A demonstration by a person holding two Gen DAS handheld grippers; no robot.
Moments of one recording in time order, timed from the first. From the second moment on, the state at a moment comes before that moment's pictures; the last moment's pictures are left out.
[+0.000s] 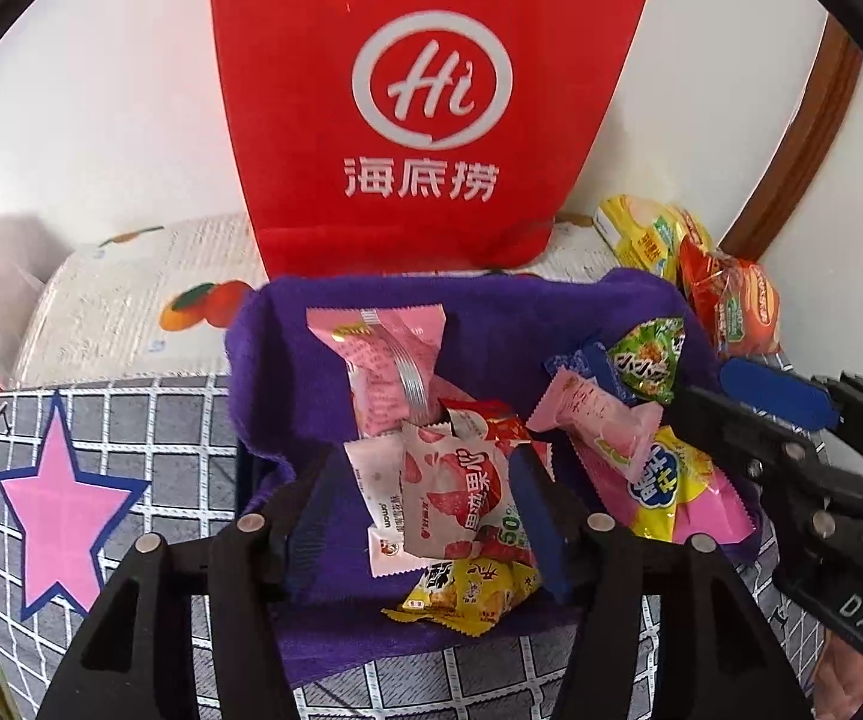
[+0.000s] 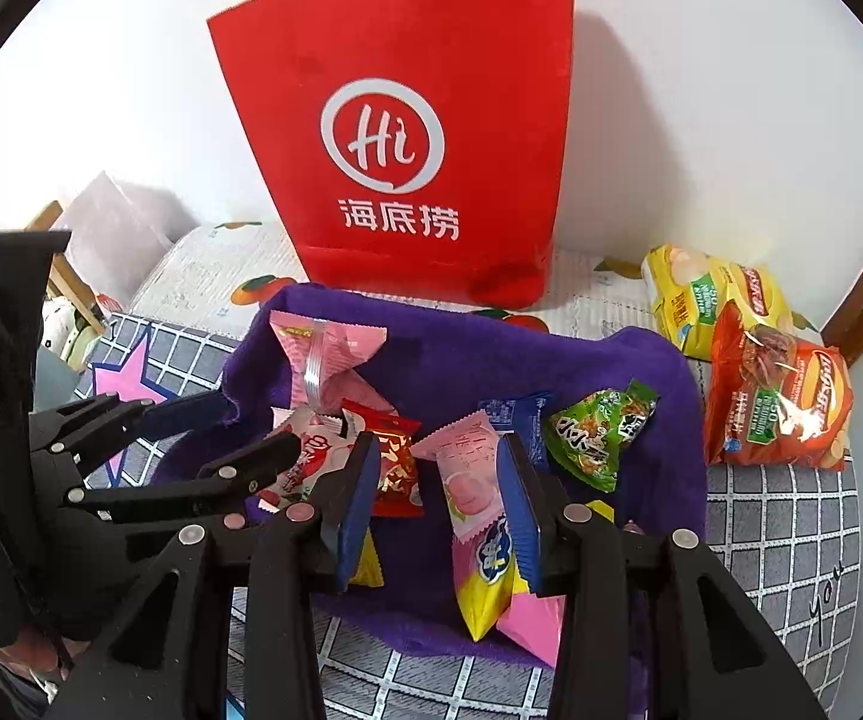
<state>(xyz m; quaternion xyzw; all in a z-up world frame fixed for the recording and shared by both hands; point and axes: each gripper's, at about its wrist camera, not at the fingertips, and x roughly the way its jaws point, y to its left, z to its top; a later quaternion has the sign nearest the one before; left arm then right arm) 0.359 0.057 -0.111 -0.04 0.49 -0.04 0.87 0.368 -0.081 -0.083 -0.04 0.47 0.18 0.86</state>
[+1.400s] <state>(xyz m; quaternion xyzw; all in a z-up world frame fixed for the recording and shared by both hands) 0.072 0.027 0.012 0.03 0.33 -0.01 0.94 0.064 -0.157 0.008 0.03 0.37 0.08 0.93</state>
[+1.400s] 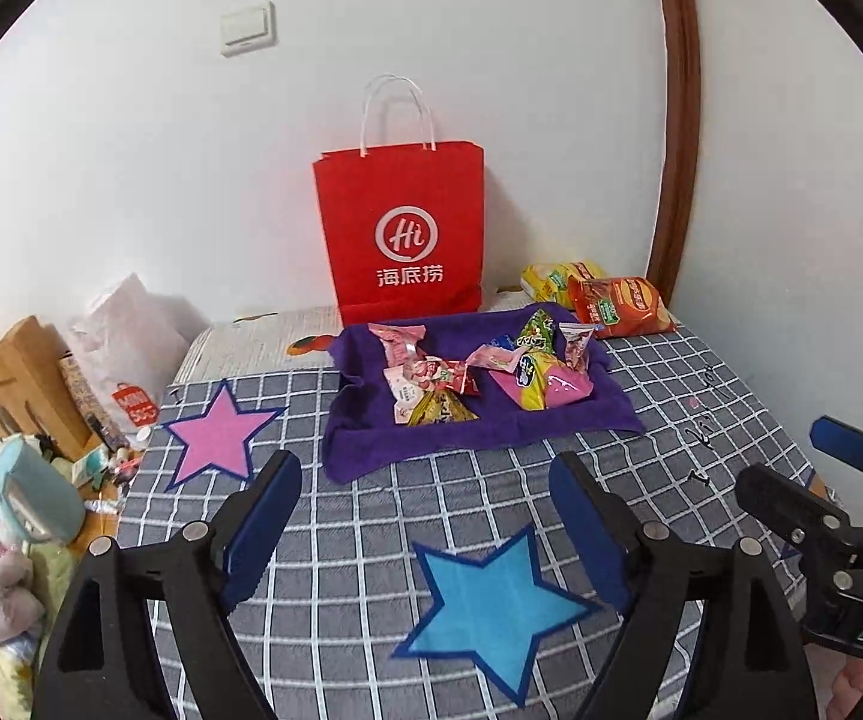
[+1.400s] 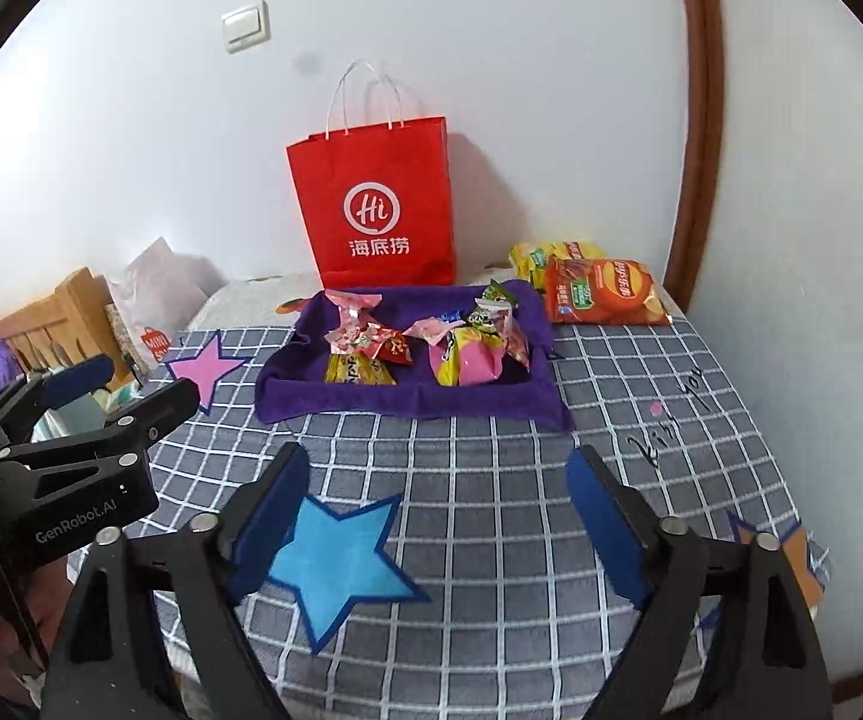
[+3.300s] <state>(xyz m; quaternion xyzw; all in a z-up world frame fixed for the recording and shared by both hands) 0.029 0.013 0.029 0.00 0.31 -0.02 0.95 0.016 -0.175 0.025 0.02 0.34 0.05 0.94</state>
